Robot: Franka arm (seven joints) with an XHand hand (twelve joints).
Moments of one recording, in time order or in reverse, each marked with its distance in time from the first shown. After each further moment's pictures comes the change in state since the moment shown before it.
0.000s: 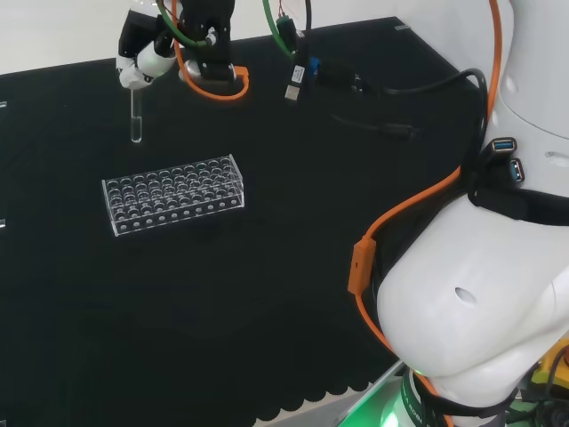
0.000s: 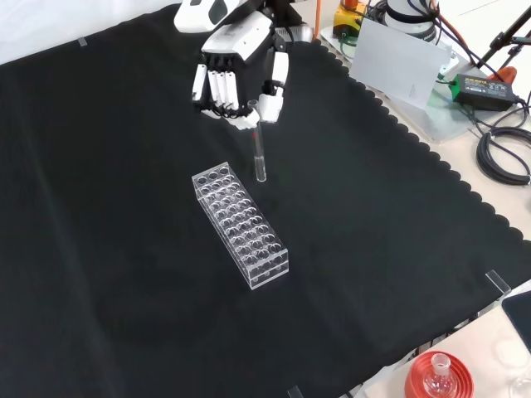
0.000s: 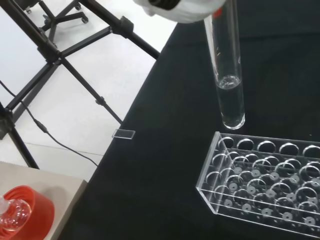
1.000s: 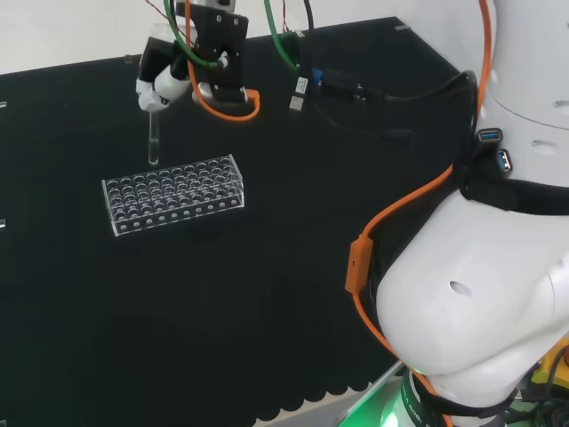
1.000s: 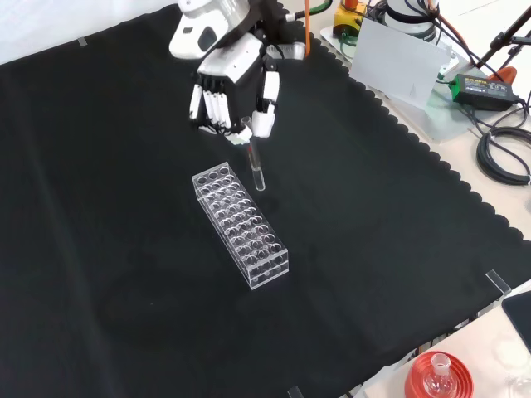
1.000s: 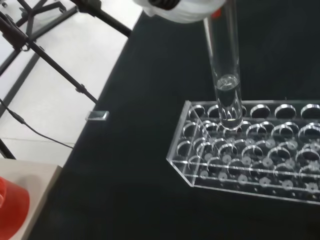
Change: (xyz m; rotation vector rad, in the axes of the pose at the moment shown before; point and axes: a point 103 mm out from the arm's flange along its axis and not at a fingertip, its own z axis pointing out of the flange) arm -0.034 0.003 0.039 0.050 0.041 0.070
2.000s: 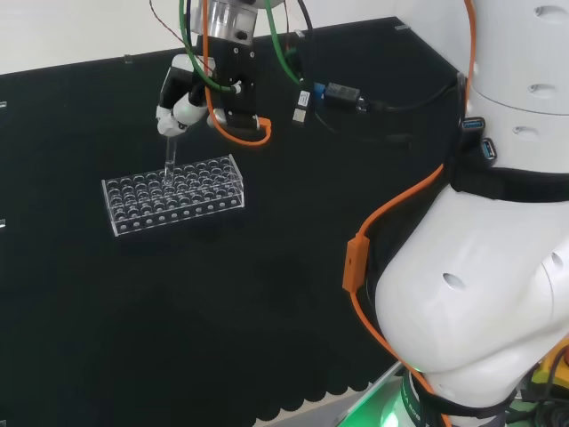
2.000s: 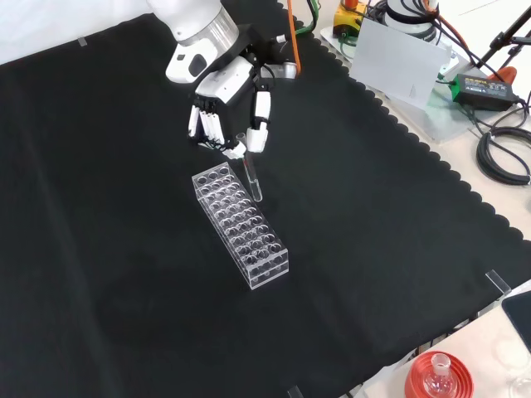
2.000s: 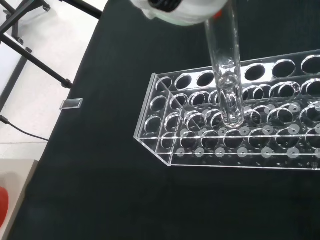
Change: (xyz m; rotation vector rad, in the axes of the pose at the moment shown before) arm -0.037 0.005 0.035 0.021 0.072 0.054
